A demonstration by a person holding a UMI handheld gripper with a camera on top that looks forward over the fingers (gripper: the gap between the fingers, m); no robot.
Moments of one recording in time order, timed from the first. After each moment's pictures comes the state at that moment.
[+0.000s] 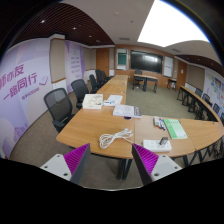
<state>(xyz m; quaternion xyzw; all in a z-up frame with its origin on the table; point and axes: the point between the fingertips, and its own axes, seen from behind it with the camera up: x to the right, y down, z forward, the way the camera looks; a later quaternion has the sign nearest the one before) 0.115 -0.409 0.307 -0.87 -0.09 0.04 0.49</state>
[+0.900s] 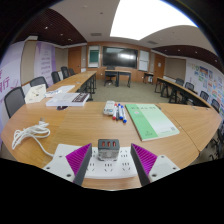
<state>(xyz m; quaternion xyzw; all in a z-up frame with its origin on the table) 0.450 -0.130 0.053 -0.87 0.01 -0.04 0.50</state>
